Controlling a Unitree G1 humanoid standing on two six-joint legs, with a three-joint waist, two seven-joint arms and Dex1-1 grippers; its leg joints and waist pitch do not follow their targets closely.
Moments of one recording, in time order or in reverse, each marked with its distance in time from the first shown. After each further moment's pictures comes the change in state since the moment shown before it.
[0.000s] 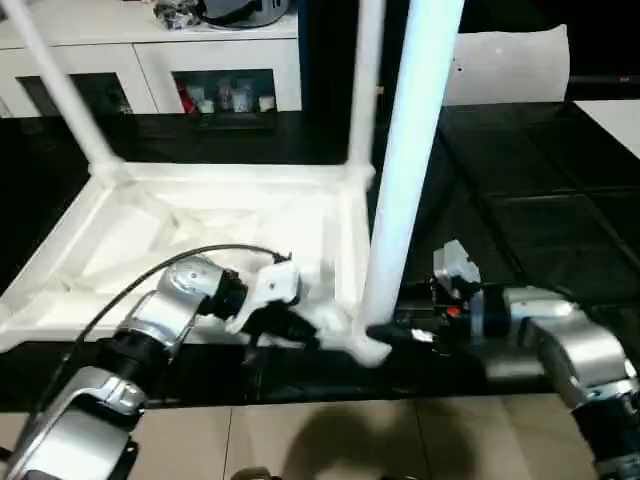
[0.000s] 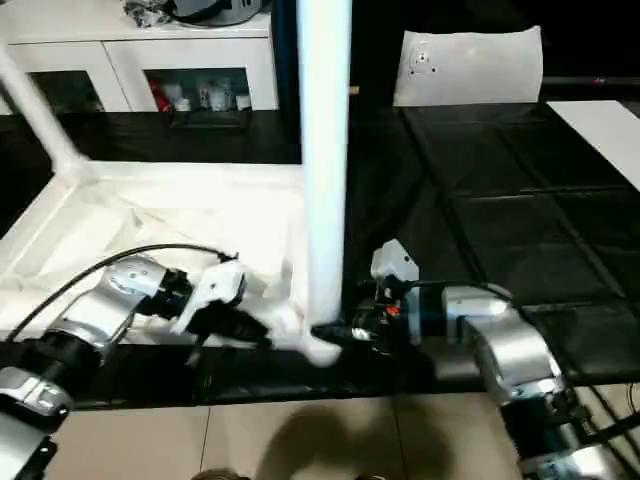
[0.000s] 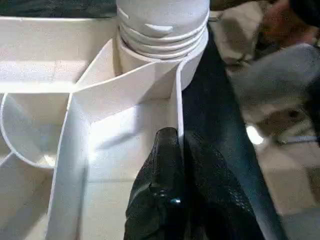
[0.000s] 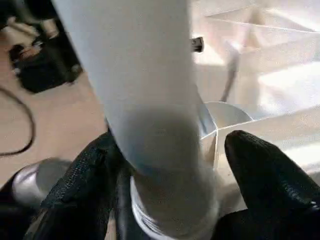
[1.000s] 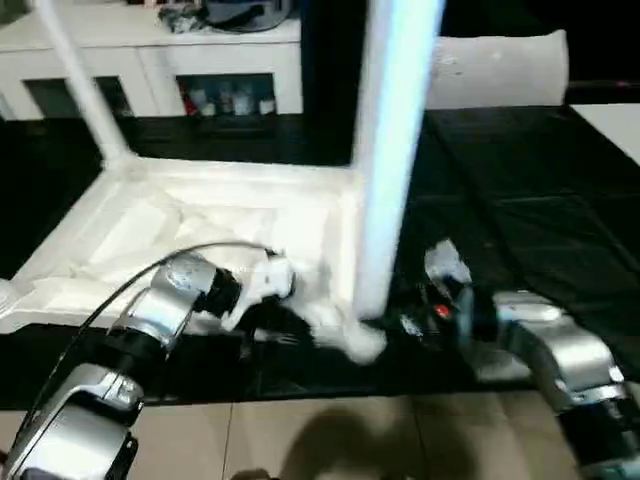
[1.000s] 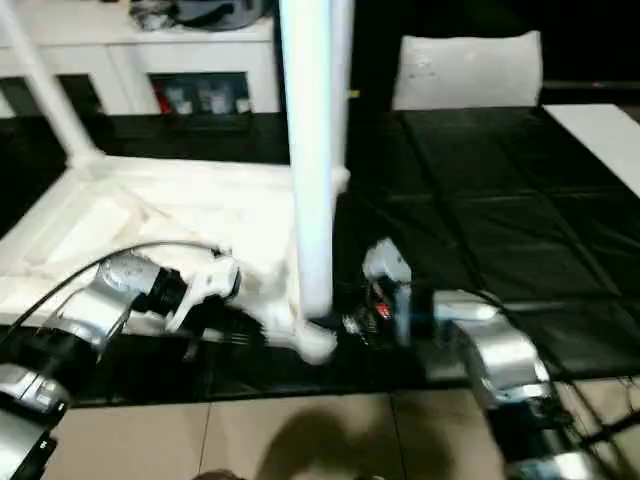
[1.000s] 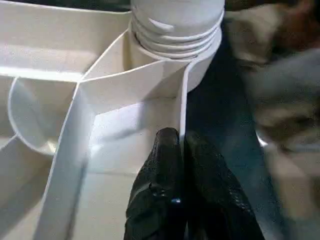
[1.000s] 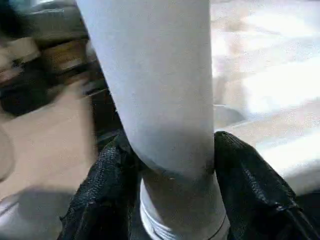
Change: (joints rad) left arm -0.033 -0.039 0.052 0.057 0.025 0.097 0.134; right arm 0.015 0.144 -0.053 0.008 -0.037 0.039 -0.235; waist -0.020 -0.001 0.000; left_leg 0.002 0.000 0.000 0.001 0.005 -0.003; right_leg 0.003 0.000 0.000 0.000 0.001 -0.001
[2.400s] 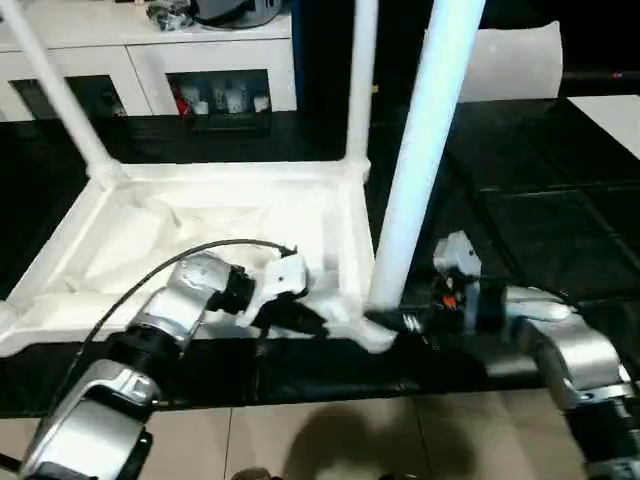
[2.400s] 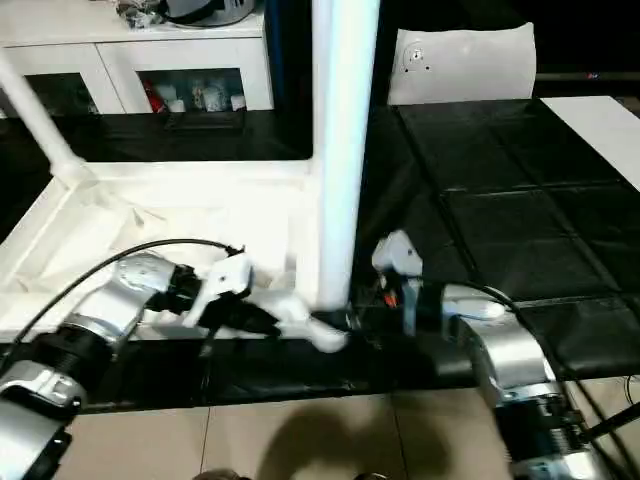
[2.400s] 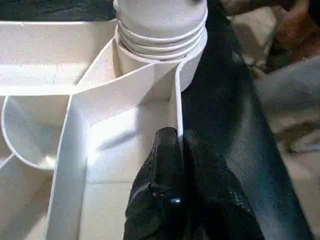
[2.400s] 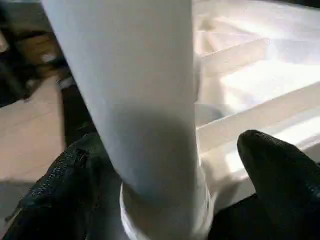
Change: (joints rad) left arm -0.001 -0.001 -0.031 0.011 0.000 -0.106 -0.090; right arm 0.014 -0.111 0.015 -0.003 0.003 -0.071 0.119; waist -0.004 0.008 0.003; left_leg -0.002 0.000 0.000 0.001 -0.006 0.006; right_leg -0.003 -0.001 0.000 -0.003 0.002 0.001
